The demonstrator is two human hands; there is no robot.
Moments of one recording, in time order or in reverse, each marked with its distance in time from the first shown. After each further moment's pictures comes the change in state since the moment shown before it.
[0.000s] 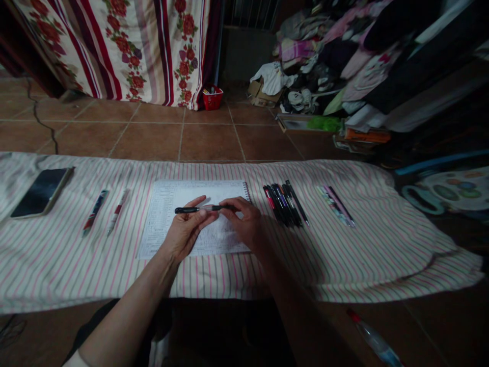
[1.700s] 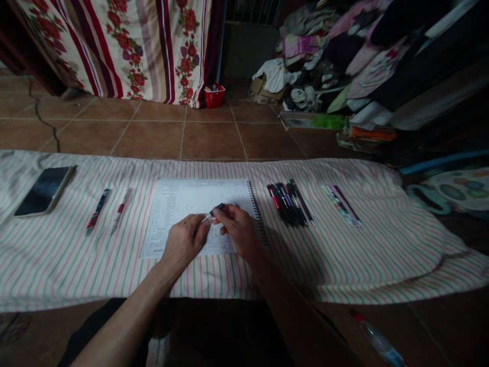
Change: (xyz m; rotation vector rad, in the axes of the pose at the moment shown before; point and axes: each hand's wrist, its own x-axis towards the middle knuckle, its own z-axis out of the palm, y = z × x) left_hand -0.014 0.001 -0.023 1.610 -0.050 0.661; right_hand -0.004 -0.023 0.031 0.529 -0.021 0.648
